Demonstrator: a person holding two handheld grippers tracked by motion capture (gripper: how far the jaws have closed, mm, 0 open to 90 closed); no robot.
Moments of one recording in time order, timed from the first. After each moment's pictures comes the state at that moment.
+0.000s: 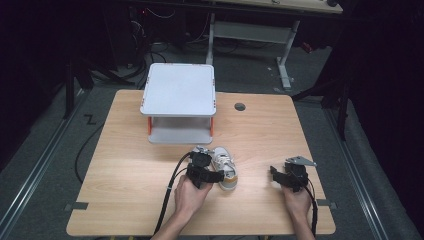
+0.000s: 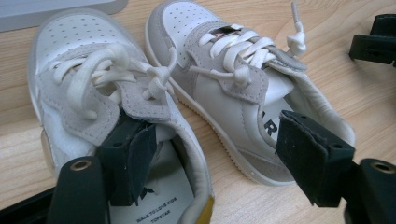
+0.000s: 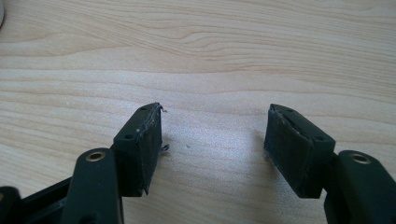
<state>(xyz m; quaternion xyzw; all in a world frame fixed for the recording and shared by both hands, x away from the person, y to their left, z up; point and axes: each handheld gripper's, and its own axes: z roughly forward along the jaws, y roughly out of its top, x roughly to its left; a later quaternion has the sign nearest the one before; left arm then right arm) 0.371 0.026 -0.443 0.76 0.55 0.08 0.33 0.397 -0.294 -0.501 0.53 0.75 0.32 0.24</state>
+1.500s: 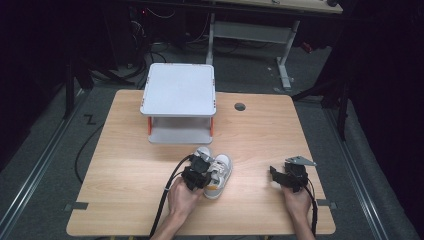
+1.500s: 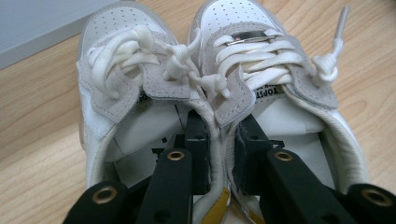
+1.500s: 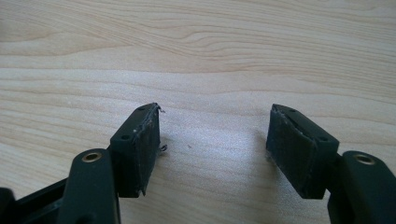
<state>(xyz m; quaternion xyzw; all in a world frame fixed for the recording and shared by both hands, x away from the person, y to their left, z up) 0.359 0.040 -0.450 0.82 0.48 0.14 0.29 0.398 -0.293 -0.501 0.53 0.75 0.32 0.24</state>
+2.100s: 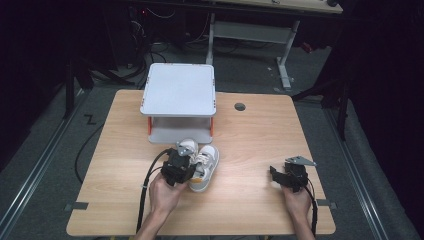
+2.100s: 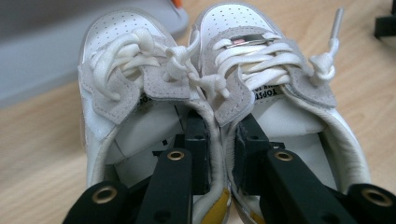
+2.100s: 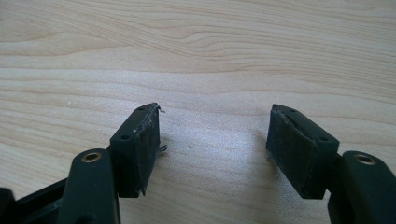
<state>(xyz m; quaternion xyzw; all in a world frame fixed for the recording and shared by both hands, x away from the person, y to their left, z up) 0.358 0.094 -0.415 0.79 0.50 0.16 0.33 0.398 -0.293 -0.501 0.53 0.75 0.32 0.24</state>
